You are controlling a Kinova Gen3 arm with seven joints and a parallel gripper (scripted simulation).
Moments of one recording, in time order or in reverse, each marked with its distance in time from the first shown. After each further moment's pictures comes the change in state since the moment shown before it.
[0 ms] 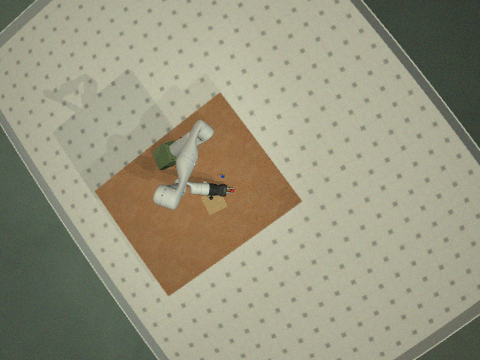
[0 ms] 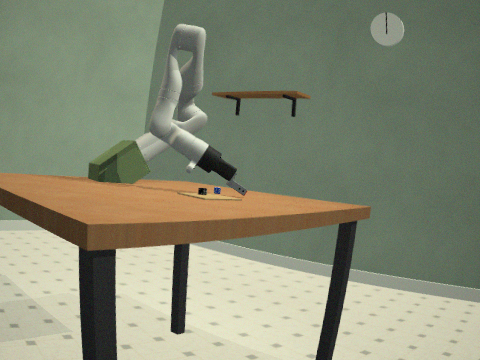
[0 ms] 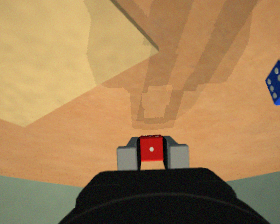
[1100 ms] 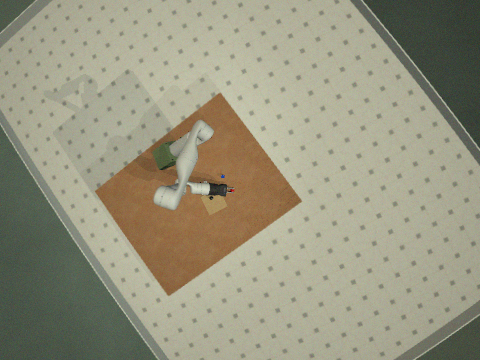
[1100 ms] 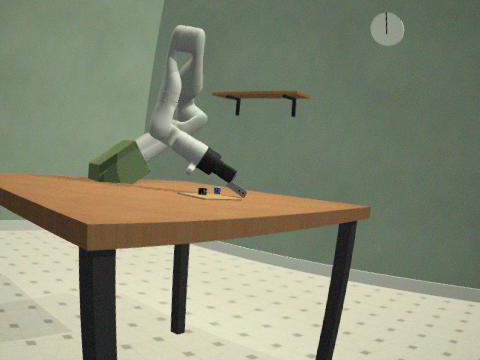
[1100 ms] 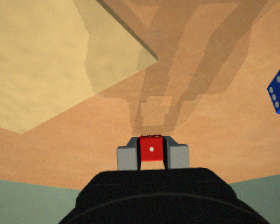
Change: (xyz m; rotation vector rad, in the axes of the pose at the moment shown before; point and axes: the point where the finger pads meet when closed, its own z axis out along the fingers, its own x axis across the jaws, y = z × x) arm 0.001 -0.006 0.003 -0.001 0.001 0.004
